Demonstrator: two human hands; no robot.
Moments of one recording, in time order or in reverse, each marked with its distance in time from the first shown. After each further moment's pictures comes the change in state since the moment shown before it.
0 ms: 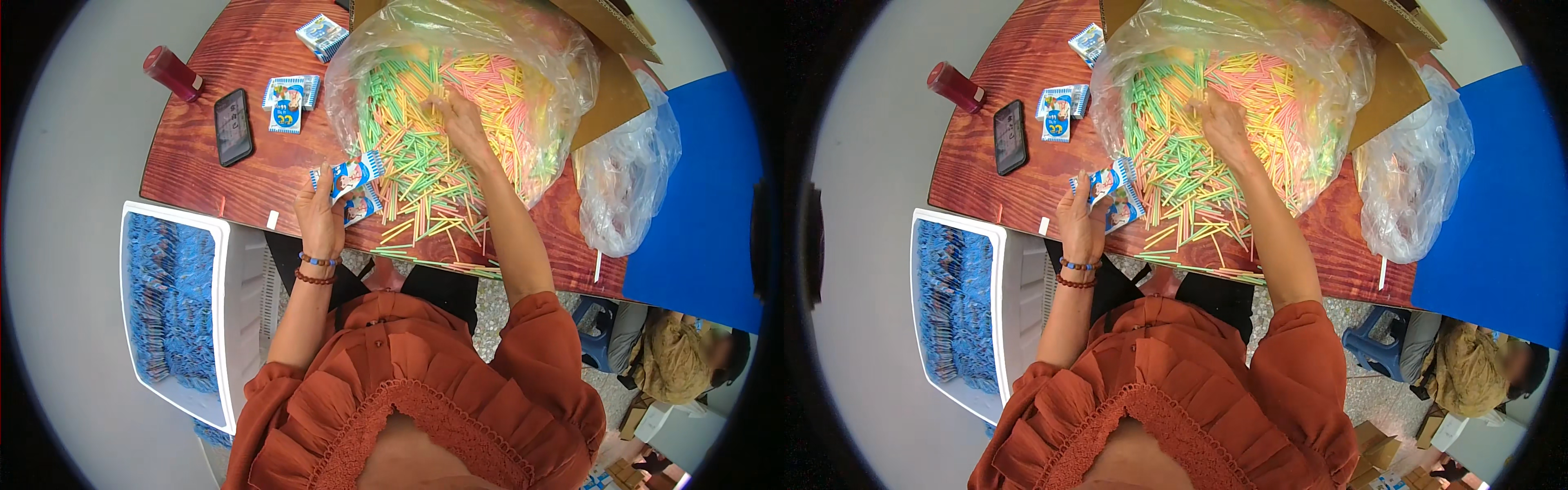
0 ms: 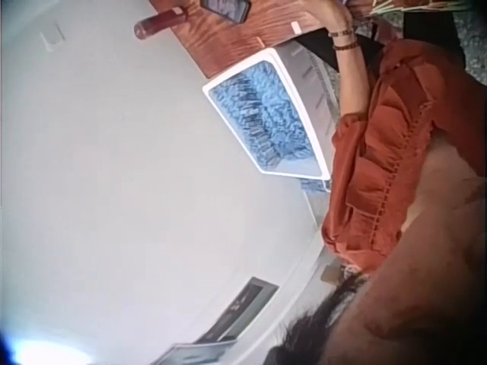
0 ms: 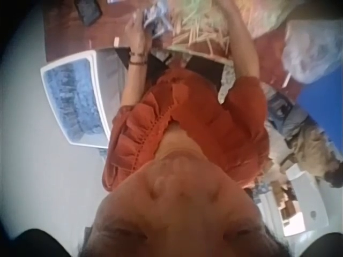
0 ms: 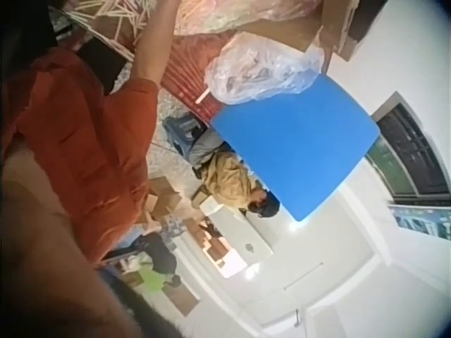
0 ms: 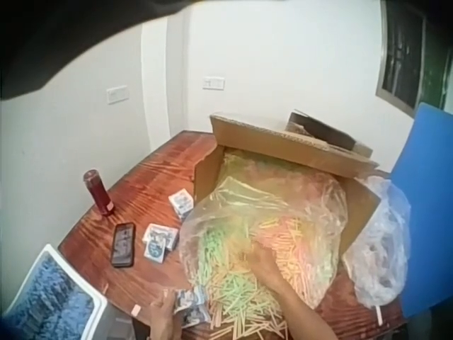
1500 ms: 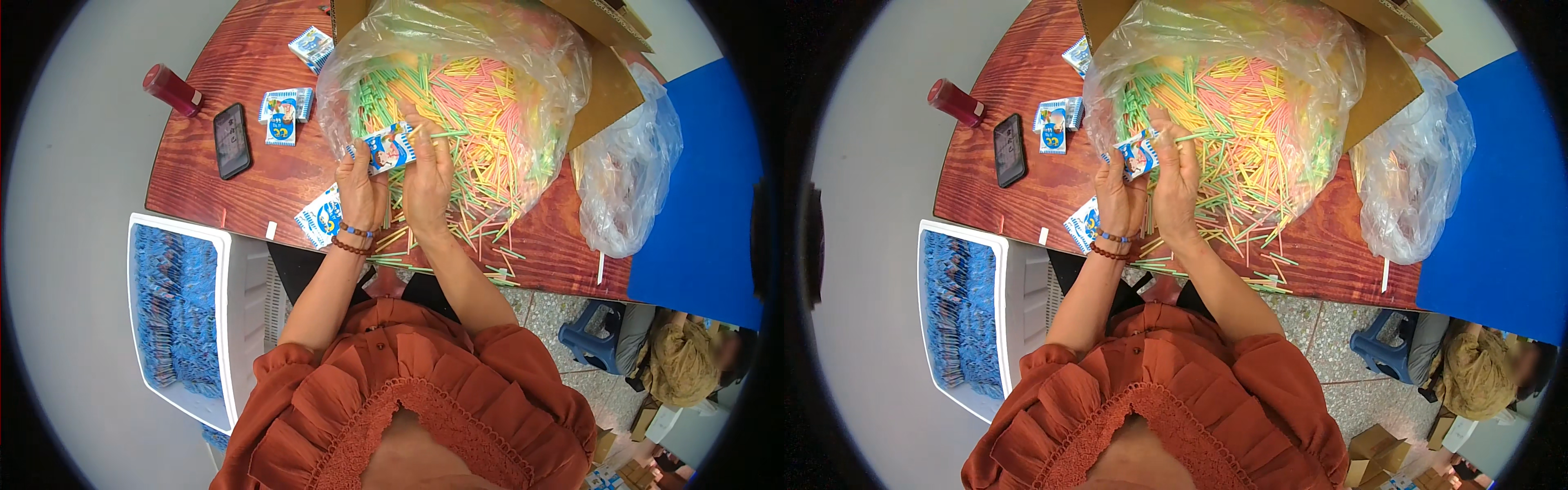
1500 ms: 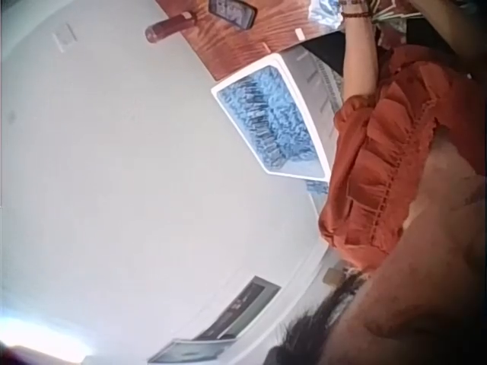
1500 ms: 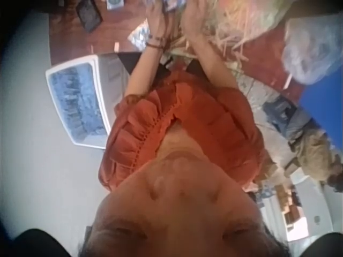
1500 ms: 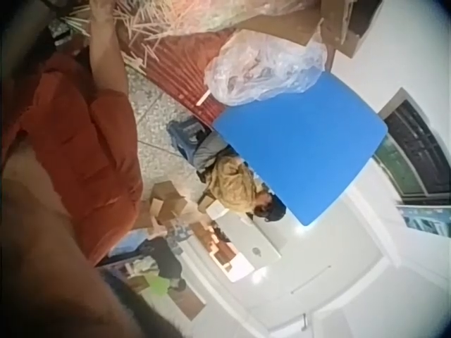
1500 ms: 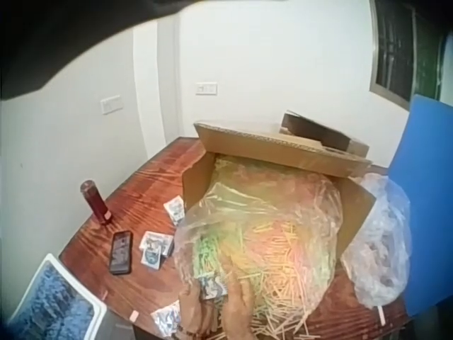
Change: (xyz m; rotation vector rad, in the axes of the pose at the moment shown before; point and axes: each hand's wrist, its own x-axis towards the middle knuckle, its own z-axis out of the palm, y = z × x) left_hand 0.036 -0.047 0.067 -0.340 -0.198 0.033; right_hand -0.072 -0.098 0.045 1.003 0.391 -0.068
